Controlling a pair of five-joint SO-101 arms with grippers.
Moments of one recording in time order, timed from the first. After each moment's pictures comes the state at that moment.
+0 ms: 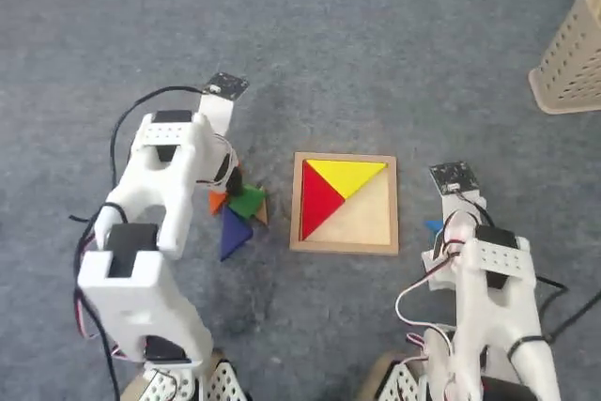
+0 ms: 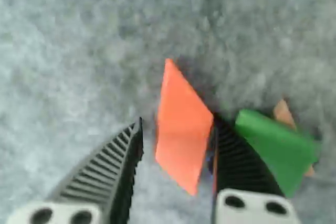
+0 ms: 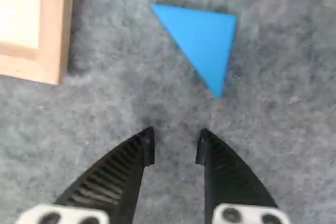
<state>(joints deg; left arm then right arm) -6.9 18.6 18.2 63.1 -17.6 8.9 -32.2 70.0 54.9 23.2</state>
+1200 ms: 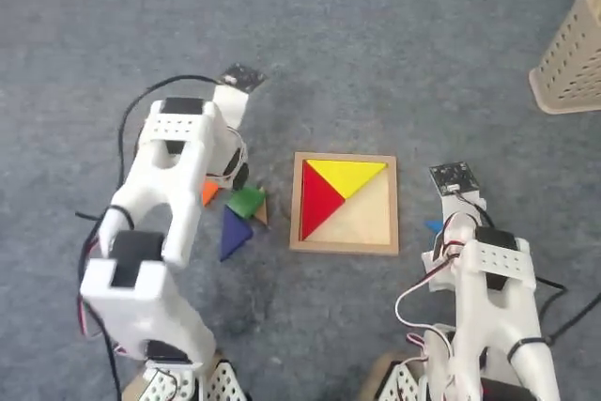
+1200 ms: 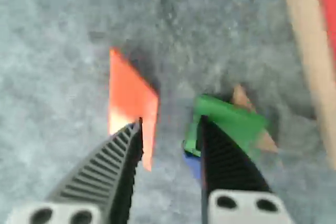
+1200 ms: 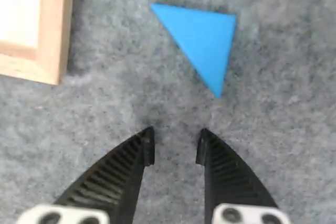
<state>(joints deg) -4.2 17.0 13.5 71.4 -18.2 8.9 -32.4 70.5 54.5 23.2</state>
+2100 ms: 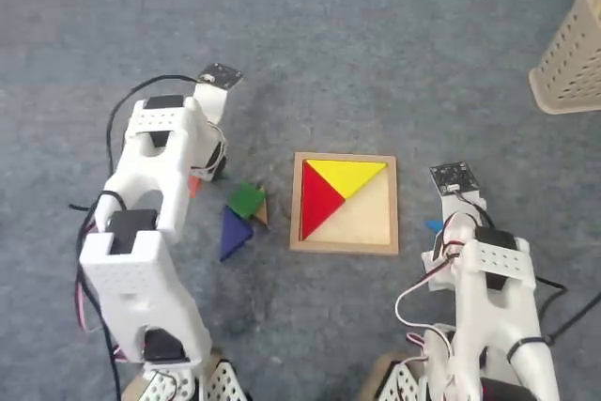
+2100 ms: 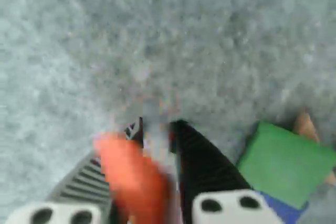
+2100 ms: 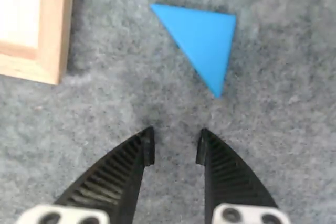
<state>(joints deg) -9.4 24.6 7.5 68.4 -21.8 8.9 -32.4 70.5 54.5 23.2</state>
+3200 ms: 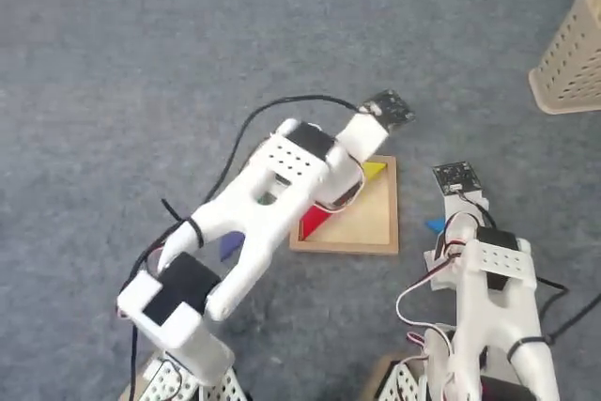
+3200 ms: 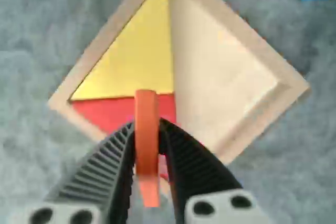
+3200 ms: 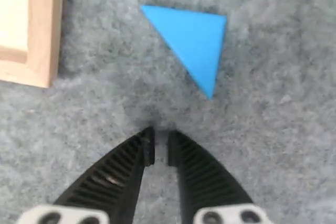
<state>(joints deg) 29.4 9.2 12.8 67.6 -11.7 9.5 -32.3 70.7 53.4 23.3</state>
